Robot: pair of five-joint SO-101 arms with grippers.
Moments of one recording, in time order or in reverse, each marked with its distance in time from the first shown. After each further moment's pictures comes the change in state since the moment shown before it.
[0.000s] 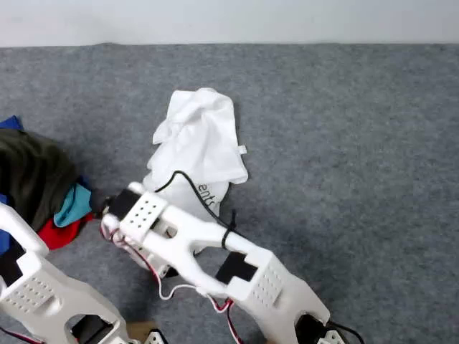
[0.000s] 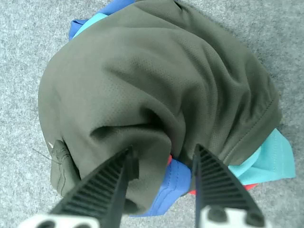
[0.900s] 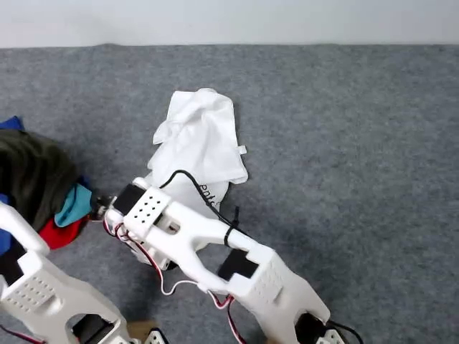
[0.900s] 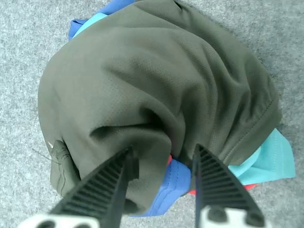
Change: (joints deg) left arm 0.0 0.0 0.0 0.0 0.0; right arm 1.0 1.6 0.0 -5.6 9.6
